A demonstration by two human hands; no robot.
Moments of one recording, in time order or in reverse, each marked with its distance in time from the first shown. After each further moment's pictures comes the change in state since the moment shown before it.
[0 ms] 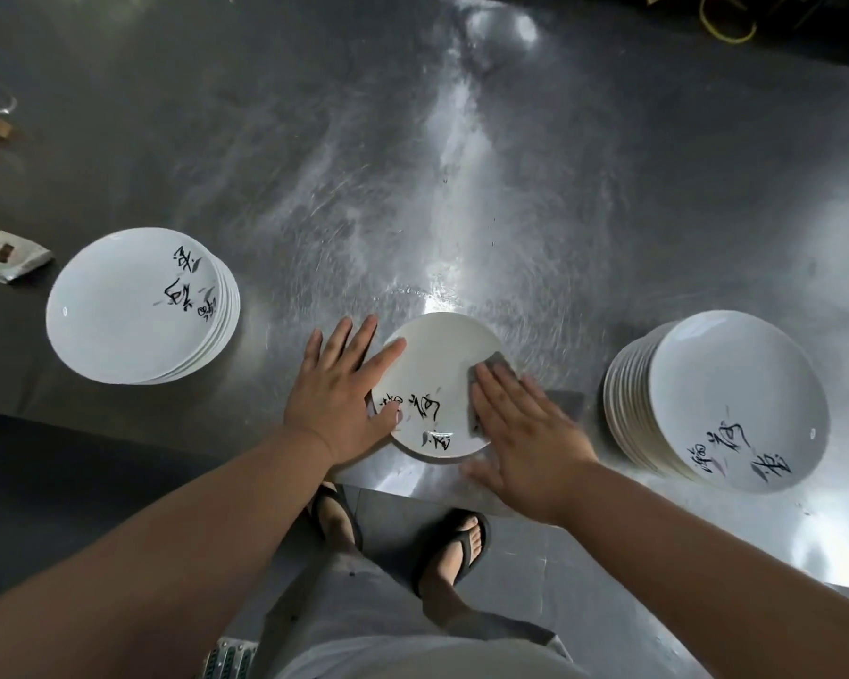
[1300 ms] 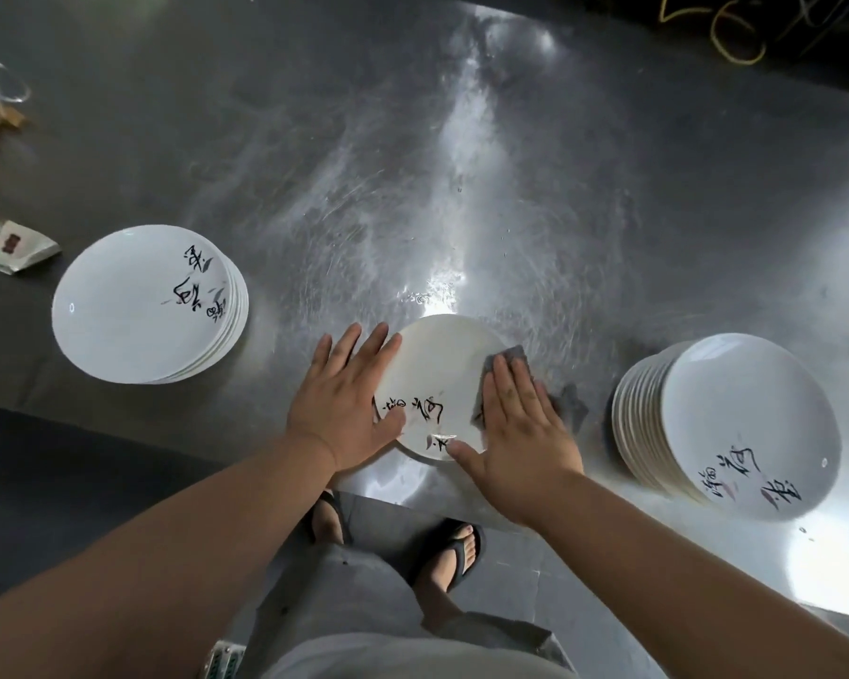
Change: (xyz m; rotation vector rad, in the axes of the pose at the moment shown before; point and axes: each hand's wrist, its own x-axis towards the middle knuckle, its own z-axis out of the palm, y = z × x) left_hand -0.001 0.000 -0.004 -0.061 -0.017 -0.012; right_hand 0.021 -0.018 -0.006 0.113 0.009 0.245
